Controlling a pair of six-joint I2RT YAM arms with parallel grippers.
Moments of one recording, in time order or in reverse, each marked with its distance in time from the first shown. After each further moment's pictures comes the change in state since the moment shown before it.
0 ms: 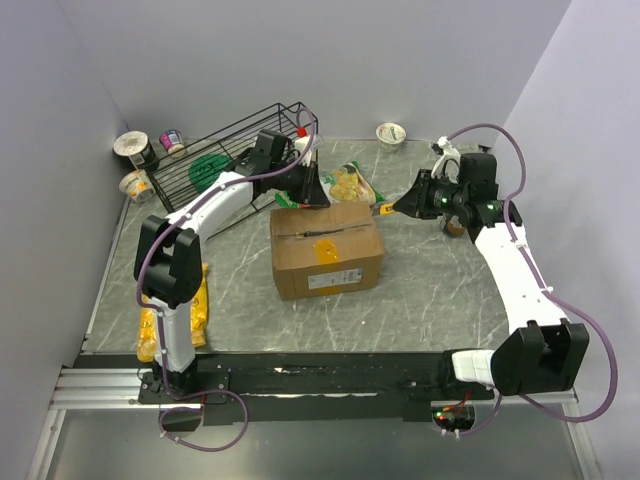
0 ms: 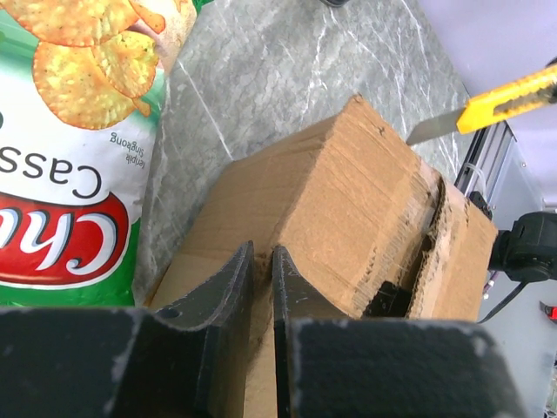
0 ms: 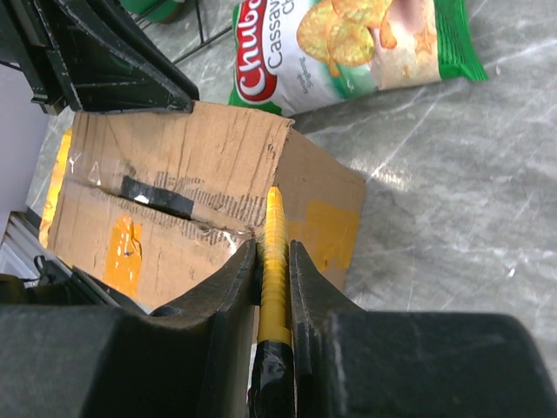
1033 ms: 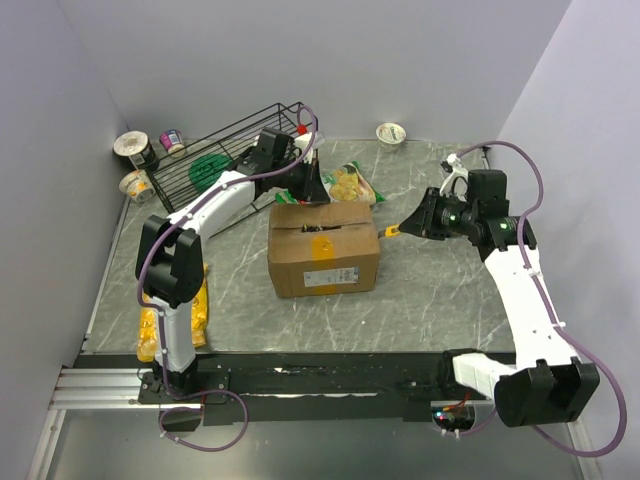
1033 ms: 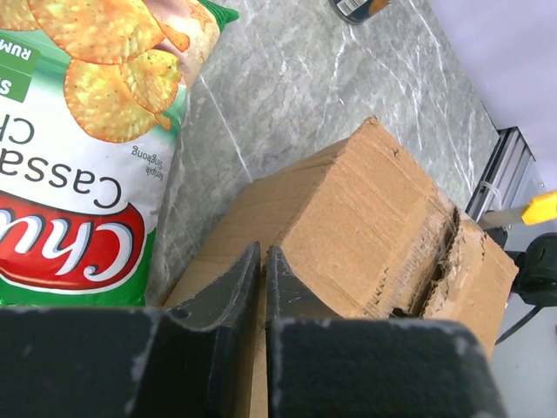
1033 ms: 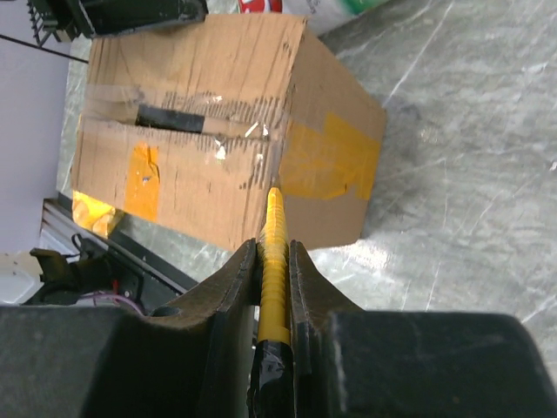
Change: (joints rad) left arm -0.013 0.008 0.023 0.006 -0.065 -0.018; right arm 0.000 -0.157 -0.032 -0.212 0.031 0.082
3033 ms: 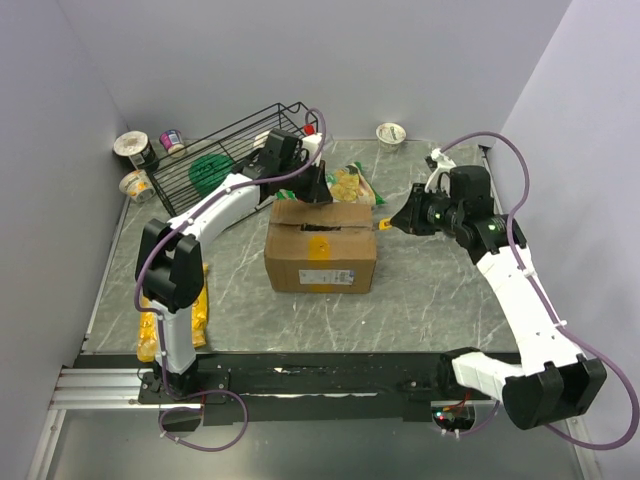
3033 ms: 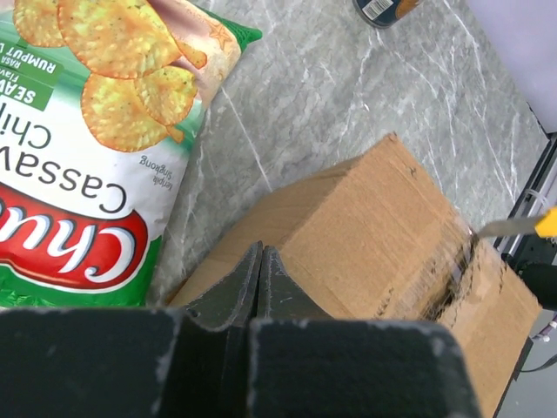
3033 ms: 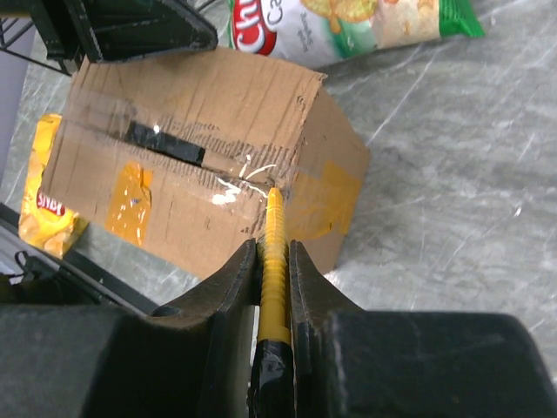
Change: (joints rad) left arm -0.049 -0.029 -0.005 -0.005 -0.129 0.045; right arm 0.146 0.005 0.021 0.072 0.182 -0.019
